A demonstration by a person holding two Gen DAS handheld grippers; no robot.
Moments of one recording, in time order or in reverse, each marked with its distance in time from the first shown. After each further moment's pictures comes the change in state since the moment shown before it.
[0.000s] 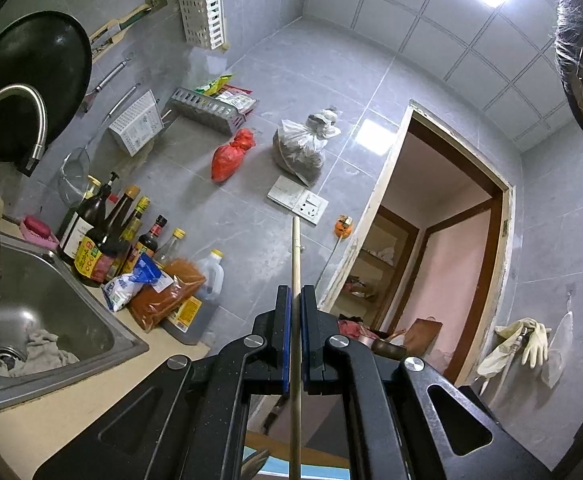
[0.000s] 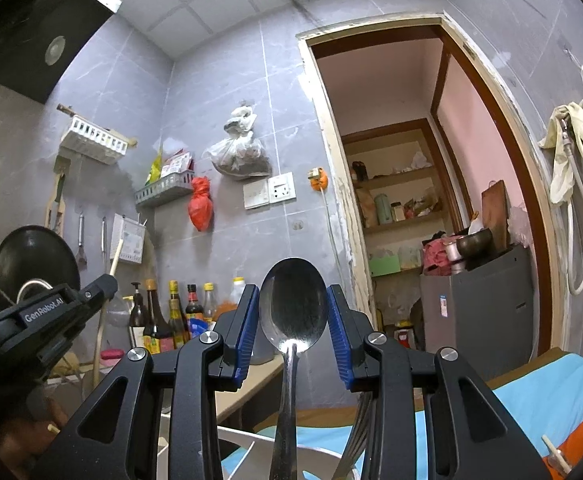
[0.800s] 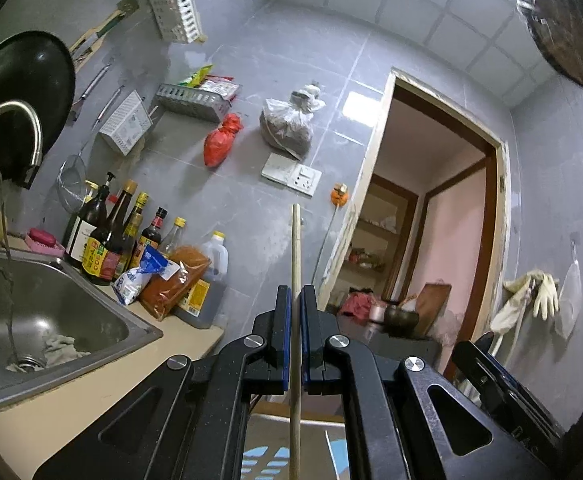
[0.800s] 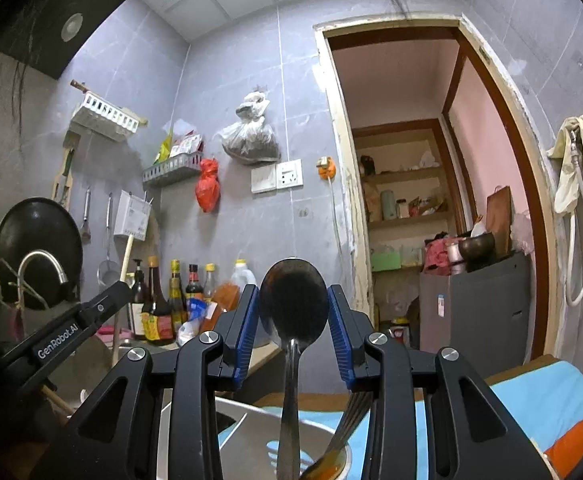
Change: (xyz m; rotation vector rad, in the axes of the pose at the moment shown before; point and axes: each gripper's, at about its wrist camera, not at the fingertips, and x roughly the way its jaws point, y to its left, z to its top) left arm -0.013 -0.014 -0.027 0.127 0.095 0.003; right arm -0.006 0.005 -0.008 -0.053 0.064 0.017
